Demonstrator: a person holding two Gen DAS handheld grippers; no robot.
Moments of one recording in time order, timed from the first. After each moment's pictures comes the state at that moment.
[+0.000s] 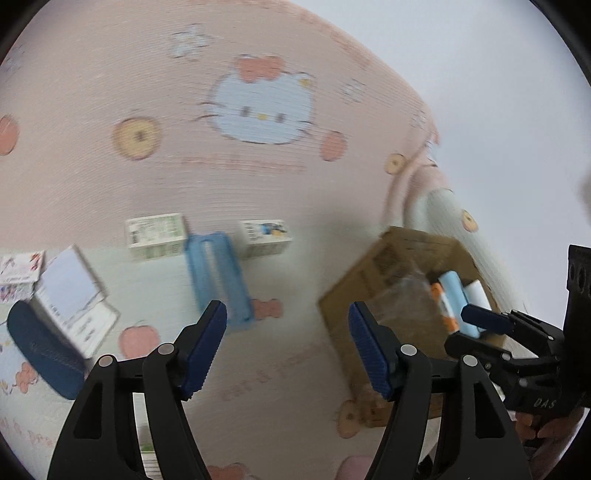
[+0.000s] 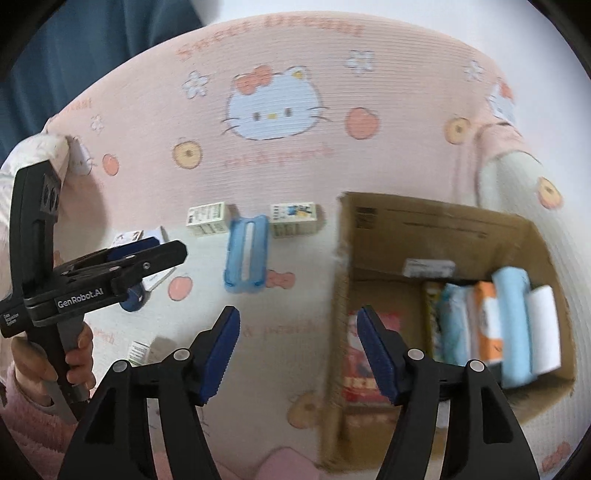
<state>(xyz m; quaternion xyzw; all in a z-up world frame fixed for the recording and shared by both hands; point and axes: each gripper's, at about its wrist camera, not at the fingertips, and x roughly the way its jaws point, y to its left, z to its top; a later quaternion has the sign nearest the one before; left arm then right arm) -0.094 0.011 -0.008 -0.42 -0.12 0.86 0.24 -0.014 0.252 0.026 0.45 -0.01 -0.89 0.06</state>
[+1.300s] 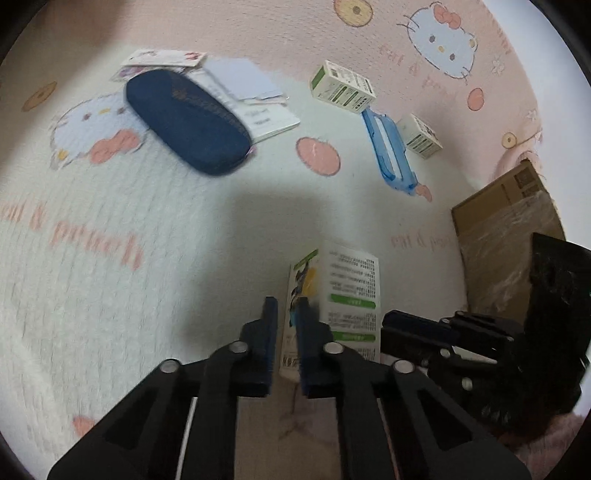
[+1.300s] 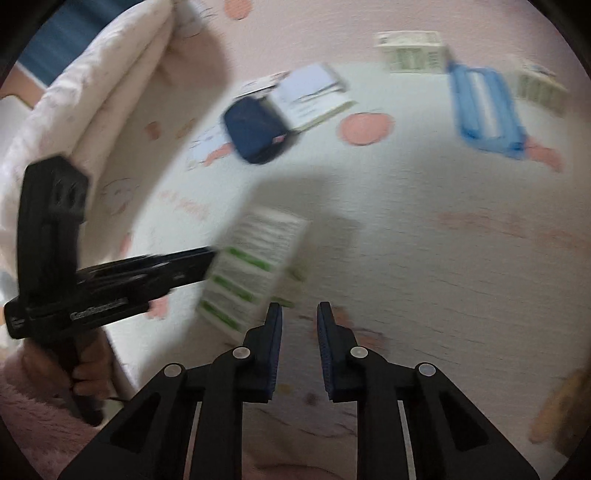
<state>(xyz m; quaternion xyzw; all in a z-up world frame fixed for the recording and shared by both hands) 0.004 -0.110 -0.154 -0.54 -0.18 0.82 0.09 0.002 0.082 -0.169 0.56 -0.03 -0.76 0.33</state>
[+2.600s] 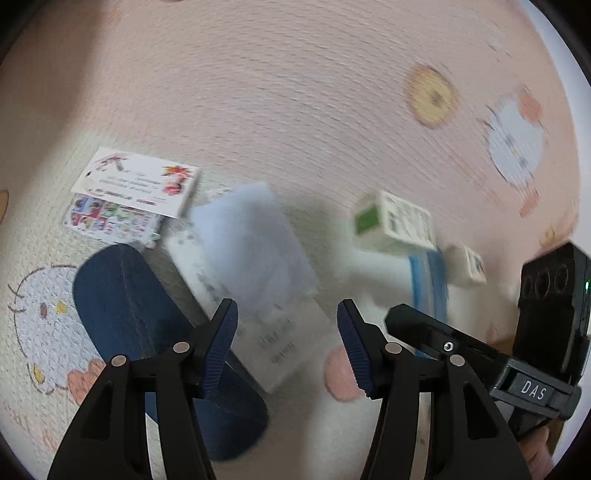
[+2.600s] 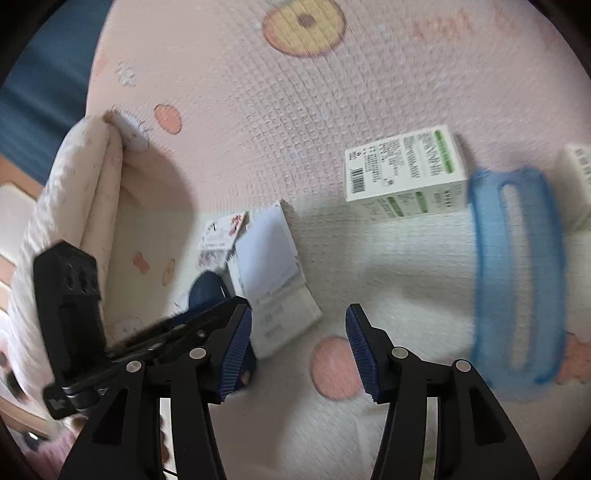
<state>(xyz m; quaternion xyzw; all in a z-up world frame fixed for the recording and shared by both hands) -0.176 -0.159 -0.138 -0.50 -0.23 0.83 0.02 -0.202 0.062 -0.168 0.53 -0.20 -0.76 0.31</state>
